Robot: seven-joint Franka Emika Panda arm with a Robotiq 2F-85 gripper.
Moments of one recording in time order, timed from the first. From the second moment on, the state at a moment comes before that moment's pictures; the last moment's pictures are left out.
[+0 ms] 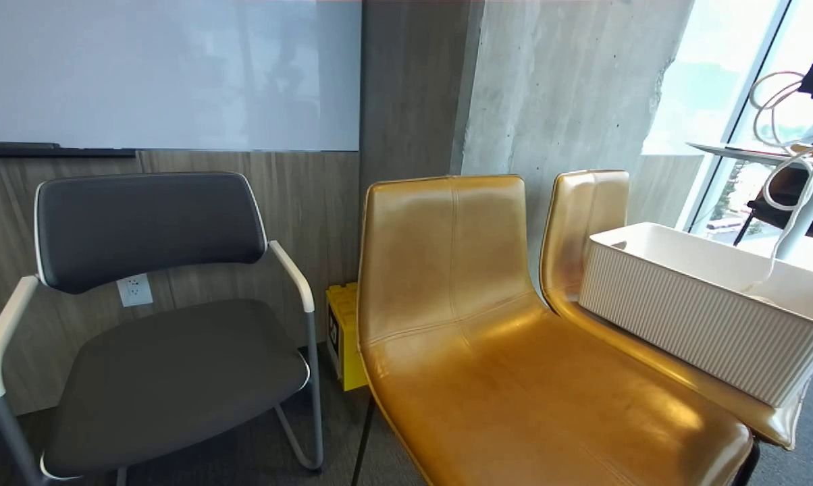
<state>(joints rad) -0.24 0.24 -0.16 -1.52 -0.21 1.97 -0.37</state>
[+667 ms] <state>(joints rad) -0.24 0.28 -0.14 -1.80 -0.13 2.27 -0.37</state>
